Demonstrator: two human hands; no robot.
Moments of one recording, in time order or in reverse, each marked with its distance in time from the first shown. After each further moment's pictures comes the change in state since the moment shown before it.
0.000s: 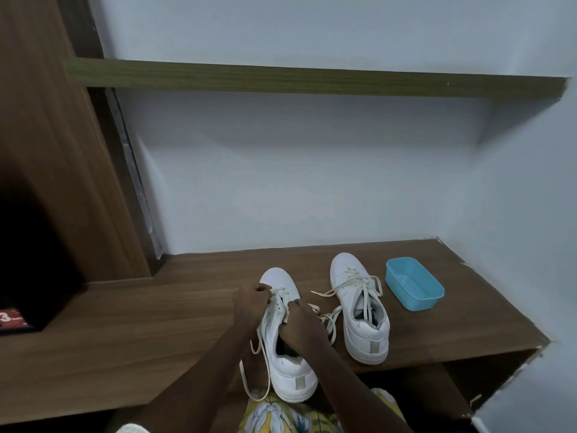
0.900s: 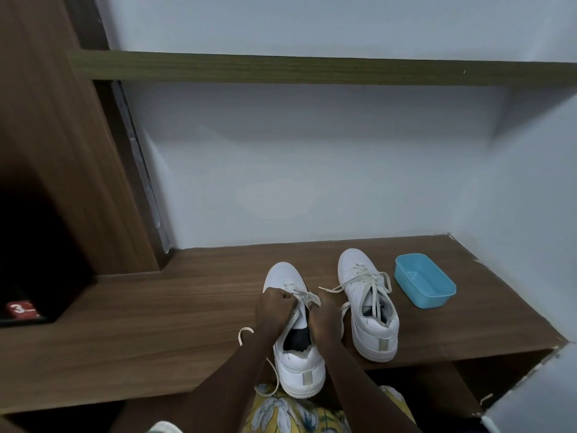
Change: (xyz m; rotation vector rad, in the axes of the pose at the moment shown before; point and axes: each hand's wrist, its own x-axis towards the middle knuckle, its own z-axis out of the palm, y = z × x) left_hand -0.010 -0.011 0.031 0.218 -0.068 0.114; right_hand 0.017 0.021 0.009 0.515 0.266 0.333
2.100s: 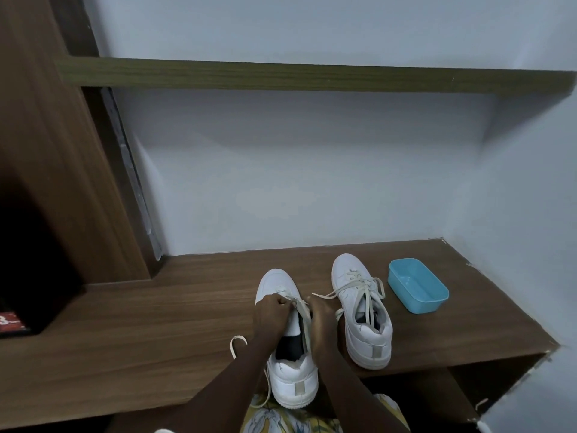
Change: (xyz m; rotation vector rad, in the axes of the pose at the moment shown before) left_hand -0.001 0.013 0.004 0.080 -0.022 -0.069; right_hand -0.002 0.005 0.001 0.246 0.040 -0.110
